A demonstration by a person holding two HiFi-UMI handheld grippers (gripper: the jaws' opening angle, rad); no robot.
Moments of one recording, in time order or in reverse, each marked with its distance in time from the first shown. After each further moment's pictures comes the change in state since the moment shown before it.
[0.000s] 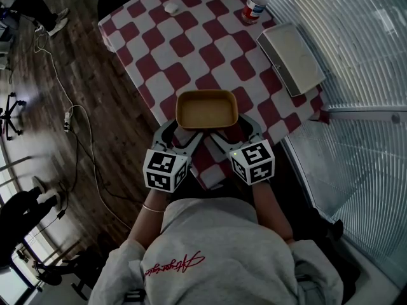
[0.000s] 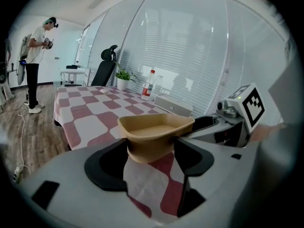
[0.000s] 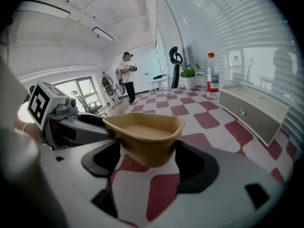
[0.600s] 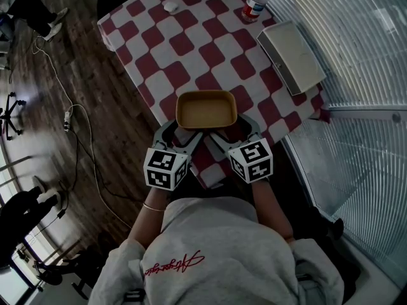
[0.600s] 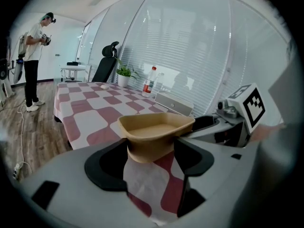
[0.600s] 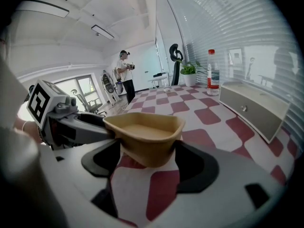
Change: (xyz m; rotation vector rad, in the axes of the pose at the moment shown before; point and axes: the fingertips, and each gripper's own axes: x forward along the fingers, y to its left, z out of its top) left arm 0.004 0.002 -0.010 -0.018 0.029 0.000; right arm 0.005 -0.001 -0.010 0.001 0.028 0.001
